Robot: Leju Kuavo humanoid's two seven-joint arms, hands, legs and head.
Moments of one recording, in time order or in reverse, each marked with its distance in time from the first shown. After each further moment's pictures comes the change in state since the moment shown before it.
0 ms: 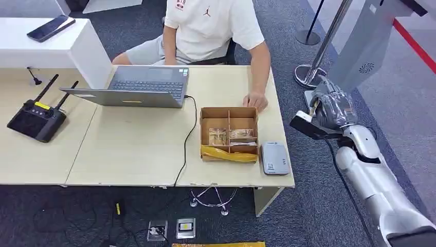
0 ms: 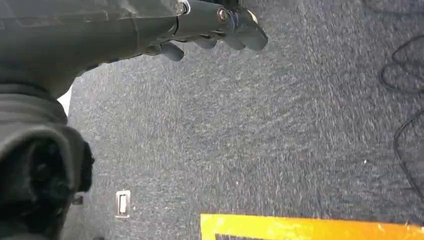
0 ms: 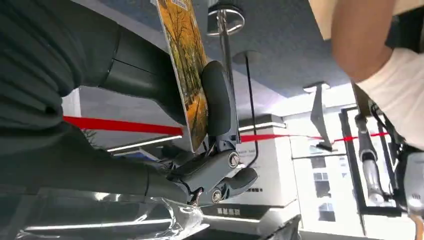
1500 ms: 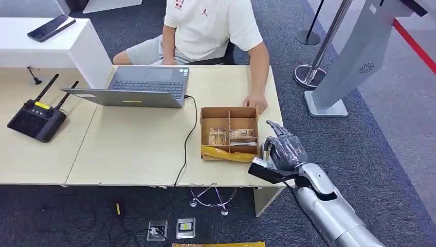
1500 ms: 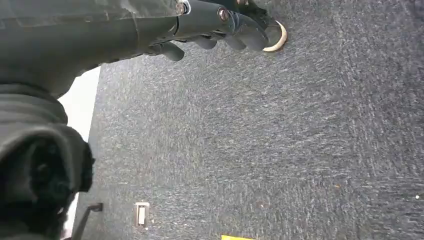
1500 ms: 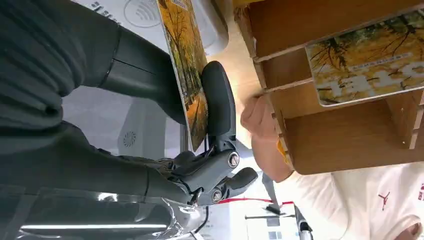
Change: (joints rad) left arm 0.030 0.081 -0.021 0.028 0.042 -0.032 0.008; right arm 0.229 0.123 0.142 -0.160 0.014 0.034 0.058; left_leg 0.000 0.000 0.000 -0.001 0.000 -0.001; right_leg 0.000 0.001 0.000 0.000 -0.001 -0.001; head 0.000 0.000
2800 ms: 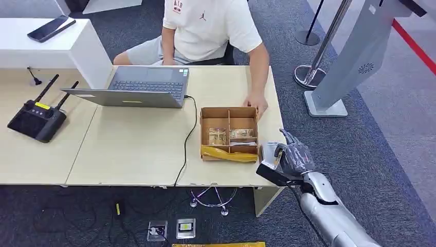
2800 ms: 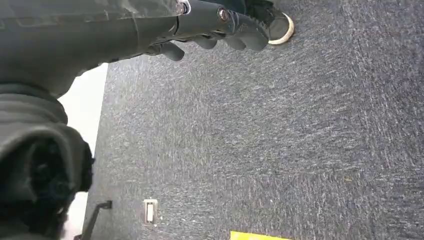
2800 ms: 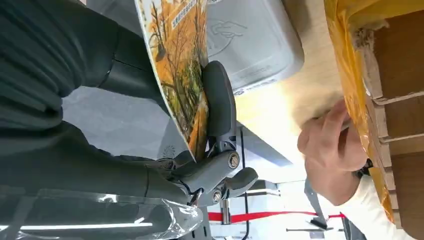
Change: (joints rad) left arm 0.007 -0.023 -0.008 0.007 -0.009 0.011 0.024; right arm -0.016 0.022 0.003 0.241 -0.054 -0.144 0.001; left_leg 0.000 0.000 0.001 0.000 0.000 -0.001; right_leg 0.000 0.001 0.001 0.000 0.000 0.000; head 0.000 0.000
